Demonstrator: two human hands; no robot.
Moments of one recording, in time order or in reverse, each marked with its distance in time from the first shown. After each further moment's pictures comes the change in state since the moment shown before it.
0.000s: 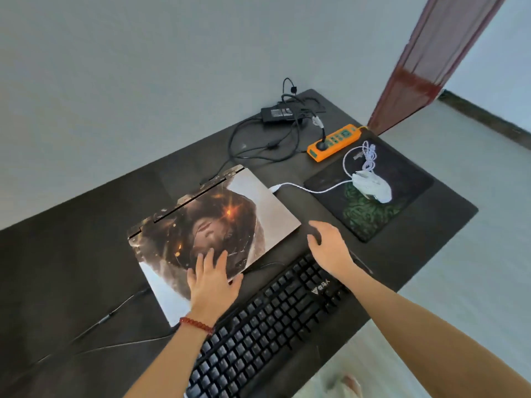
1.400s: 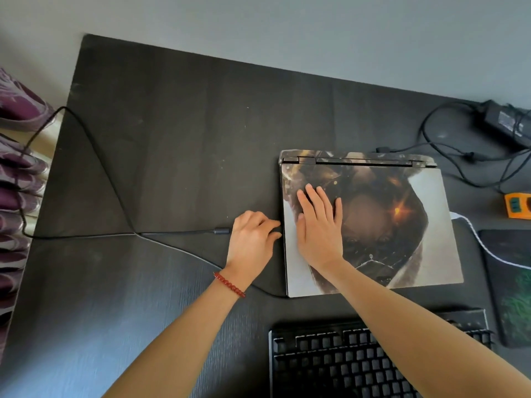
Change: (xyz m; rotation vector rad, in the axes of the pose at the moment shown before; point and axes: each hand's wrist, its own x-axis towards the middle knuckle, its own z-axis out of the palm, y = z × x) left_hand 0.026 -0.186 0.021 -0.468 0.440 -0.067; right_hand 0.015 -0.178 0.250 -0.630 -0.208 -0.671
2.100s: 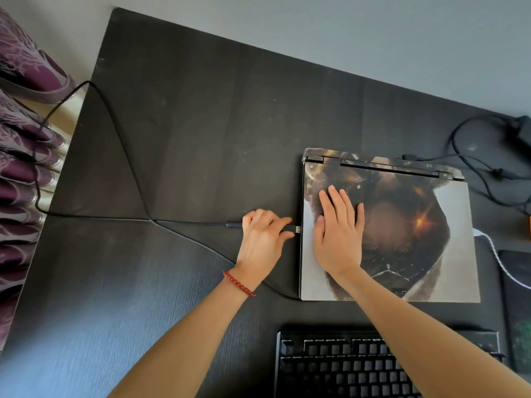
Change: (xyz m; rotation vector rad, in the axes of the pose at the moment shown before) left_hand -0.007 -0.010 0.005 -0.038 0.104 -0.052; right_hand -0.001 -0.004 -0.002 -0.057 0.028 0.034
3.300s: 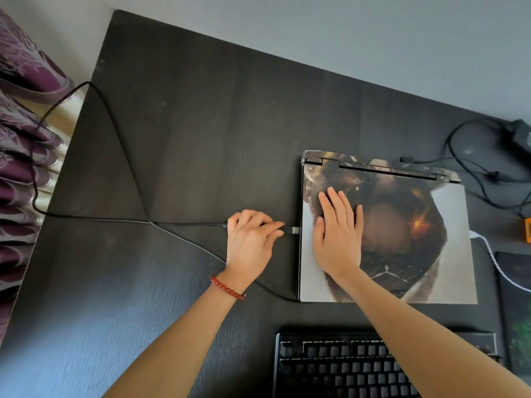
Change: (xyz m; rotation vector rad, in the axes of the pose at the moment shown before) left_hand -0.003 -0.009 -0.010 0.034 0.053 -0.017; right_hand -0.001 0.001 -0.001 0.030 0.036 0.000
